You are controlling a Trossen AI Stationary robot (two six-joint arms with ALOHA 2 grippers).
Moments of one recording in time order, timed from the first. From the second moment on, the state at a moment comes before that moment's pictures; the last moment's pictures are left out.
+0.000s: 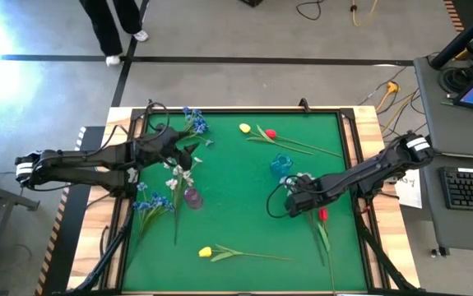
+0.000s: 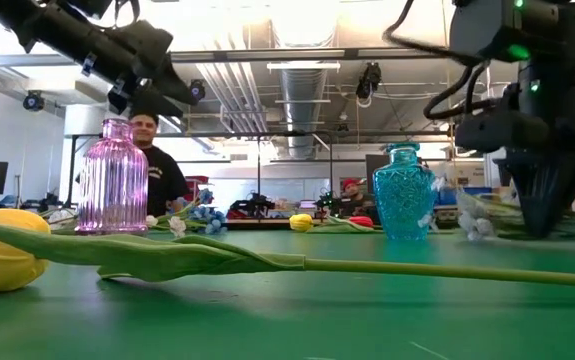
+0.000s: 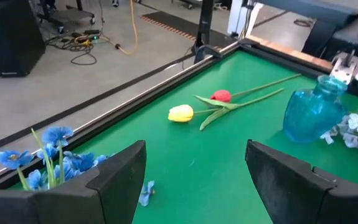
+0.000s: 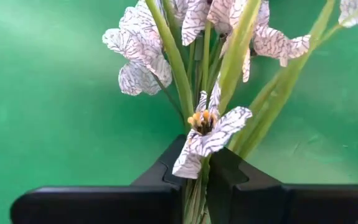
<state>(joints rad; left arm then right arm) 0.20 0.84 0.53 -0.07 -0.44 -0.28 0.30 1.47 0.76 -0.74 0.09 1.42</state>
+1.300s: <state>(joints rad) 0.16 0.82 0.53 -0.04 -0.22 -0.40 0.39 1.18 0.76 0.20 0.35 0.18</state>
